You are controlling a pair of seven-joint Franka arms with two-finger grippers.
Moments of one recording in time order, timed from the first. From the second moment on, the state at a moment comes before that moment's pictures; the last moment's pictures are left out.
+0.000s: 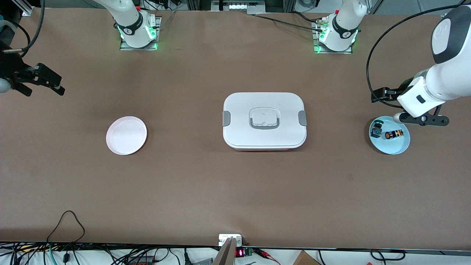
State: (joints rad) left arm -0.05 0.13 -0.01 -1.65 0.00 1.52 0.01; right arm 0.30 -0.03 -0.28 -1.62 0.03 1.69 0.00
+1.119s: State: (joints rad) left arm 0.19 0.38 0.01 -1.67 0.00 1.68 0.02; right arm 0.30 -0.03 -0.28 -1.62 0.03 1.69 0.00
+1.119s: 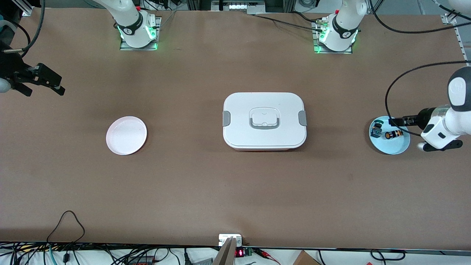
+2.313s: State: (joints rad) left arm 0.30 0.51 0.01 -1.78 0.09 2.05 0.12; right arm 0.30 -0.03 -0.28 -1.62 0.03 1.70 0.00
